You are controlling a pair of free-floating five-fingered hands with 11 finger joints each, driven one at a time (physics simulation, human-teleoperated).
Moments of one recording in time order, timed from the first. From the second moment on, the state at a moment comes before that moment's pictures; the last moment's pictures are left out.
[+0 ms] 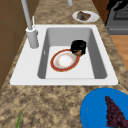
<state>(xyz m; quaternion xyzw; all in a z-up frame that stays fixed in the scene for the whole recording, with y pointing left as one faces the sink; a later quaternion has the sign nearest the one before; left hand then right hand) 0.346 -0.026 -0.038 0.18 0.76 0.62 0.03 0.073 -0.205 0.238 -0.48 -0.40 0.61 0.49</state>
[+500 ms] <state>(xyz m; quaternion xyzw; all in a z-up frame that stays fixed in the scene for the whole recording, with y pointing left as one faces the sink) 0.380 -0.022 -0.041 0.22 0.76 0.61 -0.01 0.073 -0.205 0.238 -0.48 -0.40 0.61 0.49</state>
